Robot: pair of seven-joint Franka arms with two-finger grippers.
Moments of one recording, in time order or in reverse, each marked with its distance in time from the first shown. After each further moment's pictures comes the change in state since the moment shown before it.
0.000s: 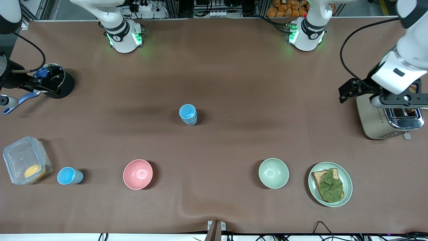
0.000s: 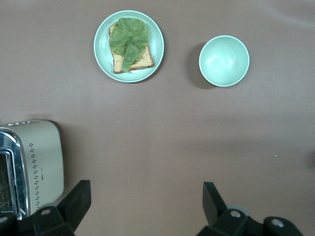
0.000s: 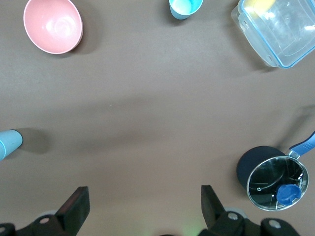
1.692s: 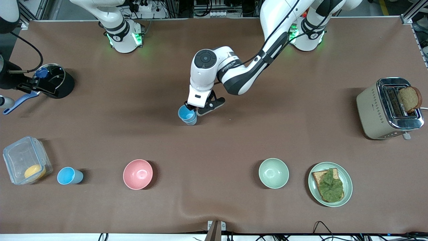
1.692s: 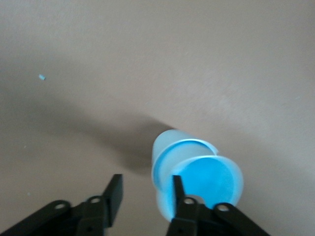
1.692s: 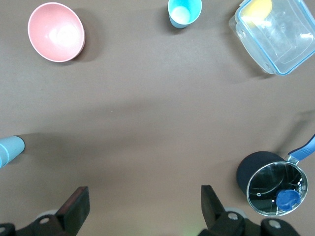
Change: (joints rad) left arm -0.596 0.681 -0.219 0.152 0.191 0.612 -1.404; right arm 0.002 0.001 -0.004 0.014 0.000 0.016 0.000
